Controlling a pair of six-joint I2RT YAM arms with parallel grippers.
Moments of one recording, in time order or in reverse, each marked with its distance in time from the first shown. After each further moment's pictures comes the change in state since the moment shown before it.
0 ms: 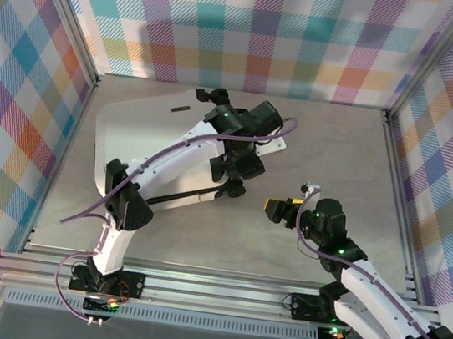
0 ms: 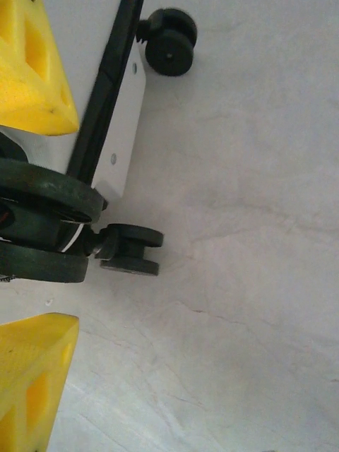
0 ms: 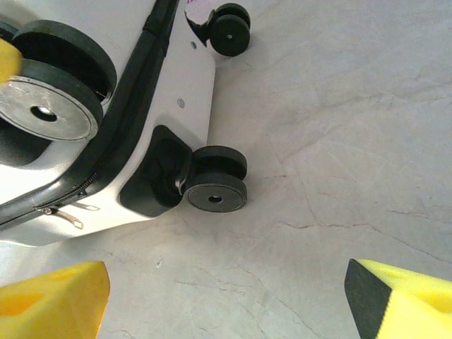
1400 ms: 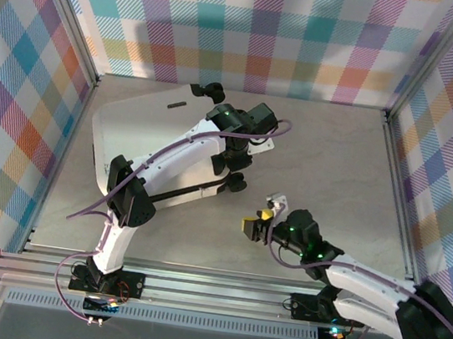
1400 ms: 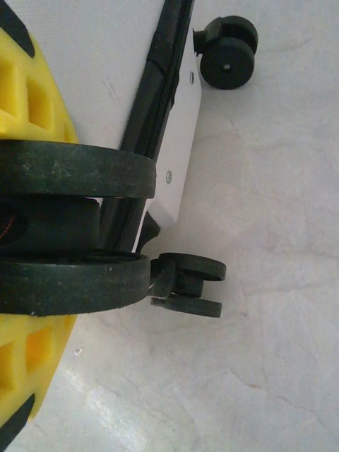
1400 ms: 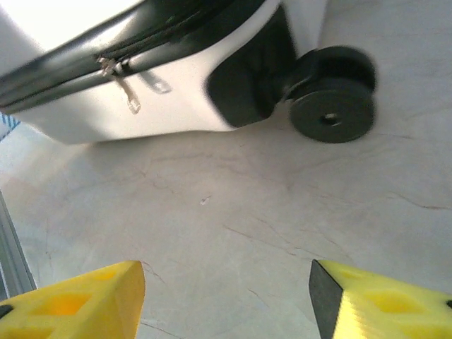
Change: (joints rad) left arm 0.045 0.012 -0.043 -0.021 -0.132 -0.008; right arm 0.327 0.255 -0.072 0.319 0.089 -0.135
